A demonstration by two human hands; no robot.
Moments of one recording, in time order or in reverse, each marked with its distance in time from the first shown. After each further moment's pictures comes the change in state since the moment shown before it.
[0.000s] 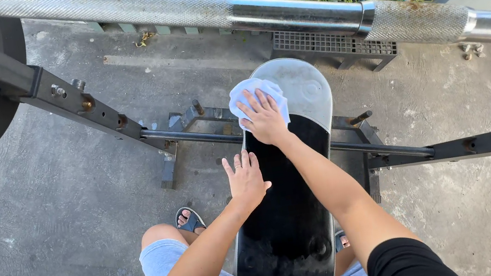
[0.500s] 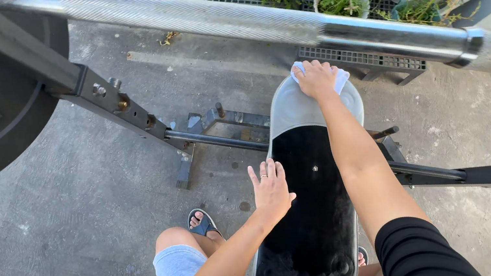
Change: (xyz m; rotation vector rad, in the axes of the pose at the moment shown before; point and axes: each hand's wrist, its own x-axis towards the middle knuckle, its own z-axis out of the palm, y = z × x) left_hand 0.005 -0.011 0.003 -0.105 0.005 -0.006; right_hand 0.117 0.101 -0.030 -0.065 -0.174 0.634
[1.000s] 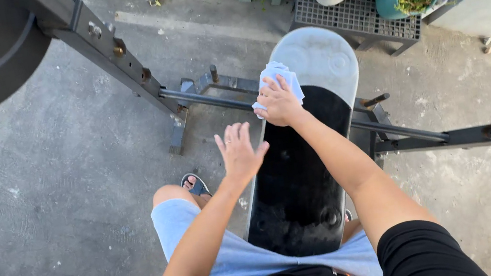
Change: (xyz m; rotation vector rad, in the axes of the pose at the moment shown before) left_hand -0.040 -0.061 0.014 -0.354 0.478 -0.042; right_hand -0.171 -0.039 0.065 -0.171 0.024 -0.842
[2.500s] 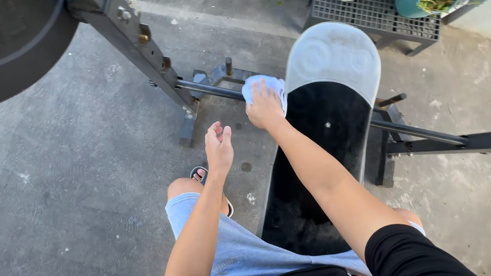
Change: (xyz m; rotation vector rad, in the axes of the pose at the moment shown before) left_hand 0.001 -0.128 0.018 -0.686 0.192 -0.476; right_hand 0.057 -0.094 0.042 0.228 0.113 0.363
